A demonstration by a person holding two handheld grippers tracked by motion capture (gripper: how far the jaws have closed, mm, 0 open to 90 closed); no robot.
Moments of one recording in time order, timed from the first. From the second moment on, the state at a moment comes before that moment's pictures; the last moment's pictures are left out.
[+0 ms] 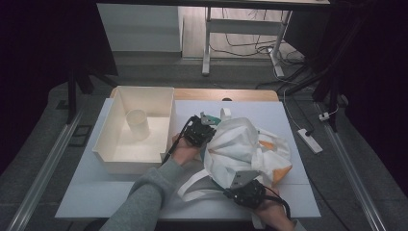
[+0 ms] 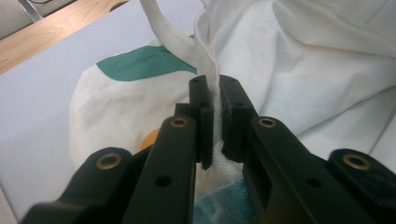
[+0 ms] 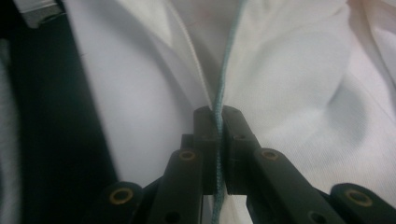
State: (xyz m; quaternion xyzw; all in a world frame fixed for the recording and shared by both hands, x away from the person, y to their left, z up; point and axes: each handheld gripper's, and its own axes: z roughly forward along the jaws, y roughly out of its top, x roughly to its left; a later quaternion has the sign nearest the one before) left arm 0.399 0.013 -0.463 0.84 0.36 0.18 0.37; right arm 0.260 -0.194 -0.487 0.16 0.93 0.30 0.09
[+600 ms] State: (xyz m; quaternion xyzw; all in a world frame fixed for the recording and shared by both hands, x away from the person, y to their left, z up) left arm 0.384 0.016 -0.476 0.85 0.35 0.15 0.36; right arm 0.240 -0.211 -0.496 0.15 0.95 0.28 0.06
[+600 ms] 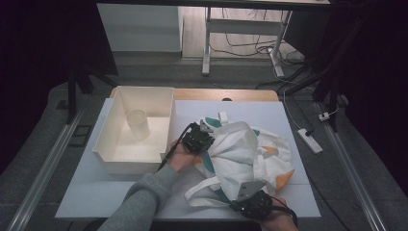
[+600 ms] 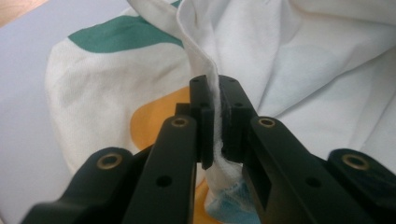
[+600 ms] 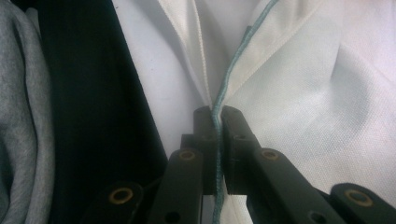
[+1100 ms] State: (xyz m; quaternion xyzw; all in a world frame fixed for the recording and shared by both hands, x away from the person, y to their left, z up) left arm 0.384 0.020 -0.477 0.85 0.35 0.15 0.36; right arm 0.285 -0.219 -0.450 0.21 0.91 0.35 0.12
